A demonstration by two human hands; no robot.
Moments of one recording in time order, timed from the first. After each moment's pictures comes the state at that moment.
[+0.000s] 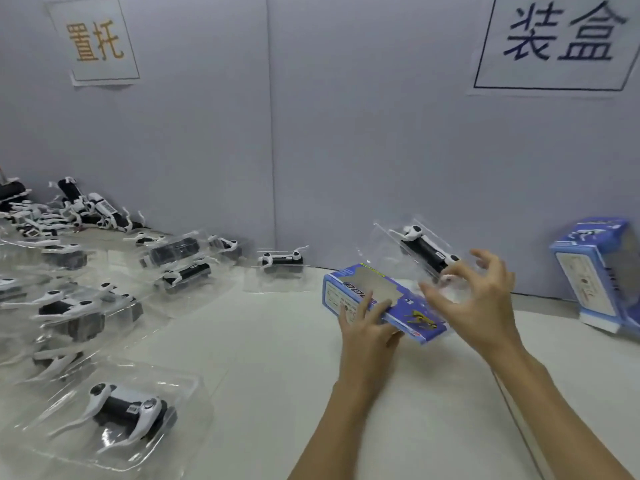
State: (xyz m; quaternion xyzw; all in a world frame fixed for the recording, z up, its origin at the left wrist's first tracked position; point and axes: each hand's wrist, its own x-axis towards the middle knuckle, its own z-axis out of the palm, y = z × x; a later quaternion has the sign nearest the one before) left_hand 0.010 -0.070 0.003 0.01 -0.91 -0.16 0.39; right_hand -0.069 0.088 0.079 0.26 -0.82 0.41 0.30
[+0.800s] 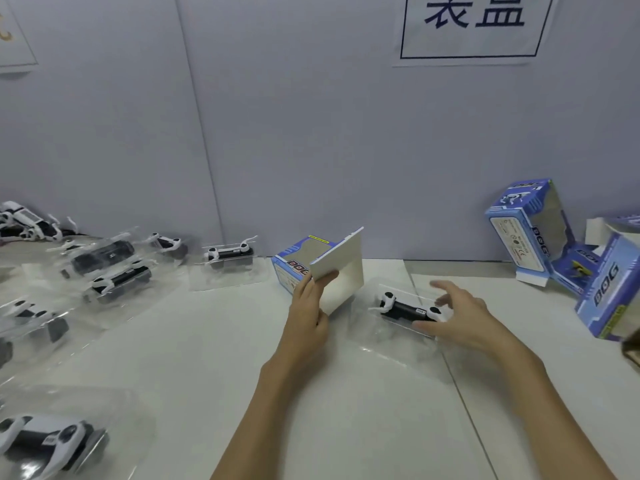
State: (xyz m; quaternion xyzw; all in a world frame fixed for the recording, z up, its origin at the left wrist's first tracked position) left_hand 0.003 -0.088 0.004 -0.03 -0.87 -0.37 0.32; right_hand -0.088 0.181 0.045 0.16 -0.93 0.34 -0.04
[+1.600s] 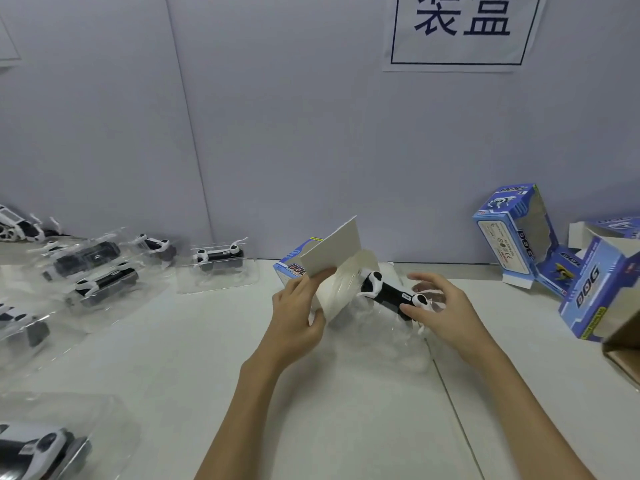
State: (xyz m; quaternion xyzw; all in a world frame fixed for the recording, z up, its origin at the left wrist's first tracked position) left_hand 0.014 -0.090 0.021 -0.05 -0.90 -0.32 0.28; right_hand -0.084 0.174 0.038 0.22 -0.80 0.56 0.04
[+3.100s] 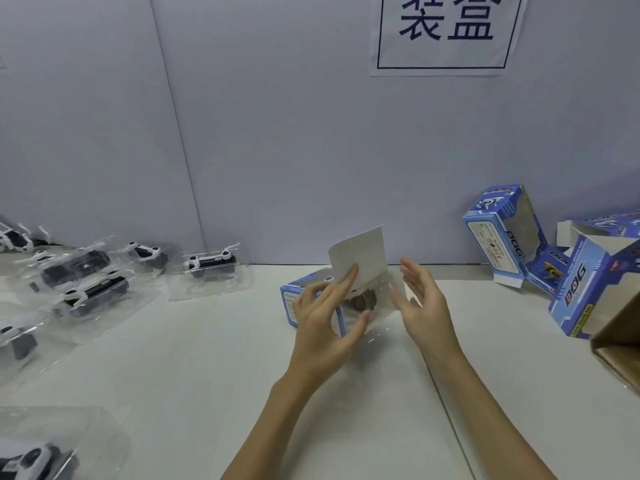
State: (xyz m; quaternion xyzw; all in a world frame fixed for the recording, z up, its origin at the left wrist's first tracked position) left_hand 0.016 -0.025 0.026 -0.07 -0.83 -0.39 0.39; right_hand -0.060 0.136 0.041 0.20 -0.70 0.67 0.10
